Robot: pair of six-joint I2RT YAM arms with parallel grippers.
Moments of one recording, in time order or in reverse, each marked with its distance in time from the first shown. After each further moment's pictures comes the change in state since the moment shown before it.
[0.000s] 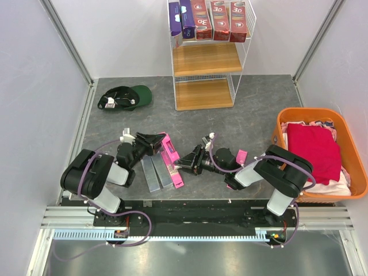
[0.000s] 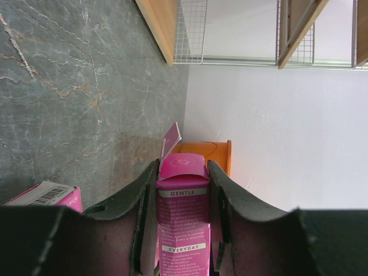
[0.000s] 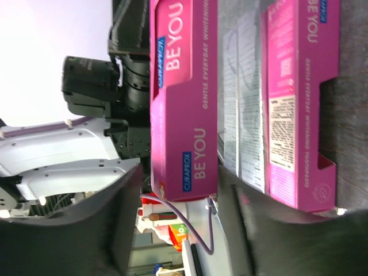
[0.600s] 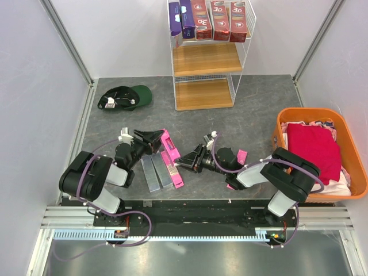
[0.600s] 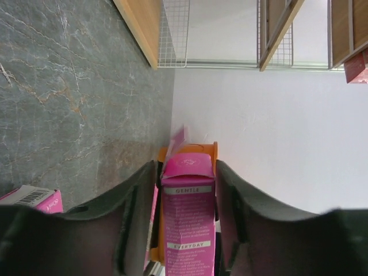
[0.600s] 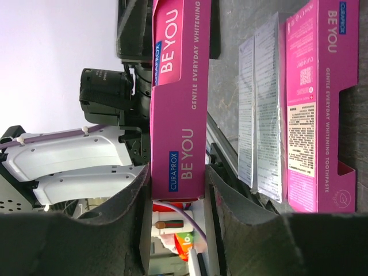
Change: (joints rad) left arm 0.011 -0.030 -0.011 0.033 0.000 -0.028; right arm 0.006 -0.048 0.000 -0.010 0.048 0.019
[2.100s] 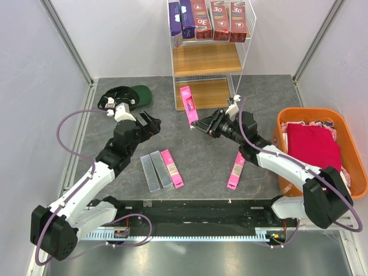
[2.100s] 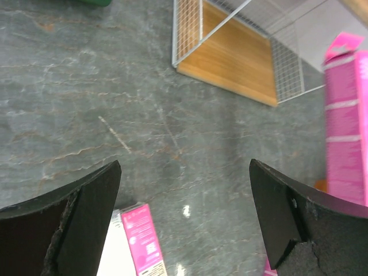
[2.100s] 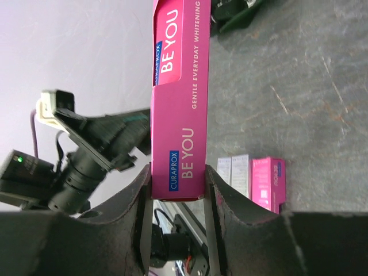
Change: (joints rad) left arm -0.183 -0.582 0.514 -1.379 -0.528 0.752; right arm -0.319 -0.354 0.325 -0.727 -0.036 -0.365
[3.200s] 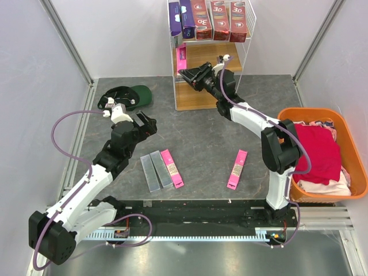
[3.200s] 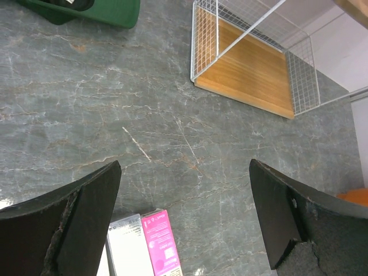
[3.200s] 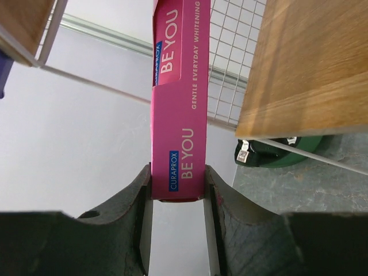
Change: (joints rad) left arm -0.010 -0.045 0.003 -0.041 -0.090 0.056; right arm -0.090 0.640 0.746 0.119 0.079 0.146
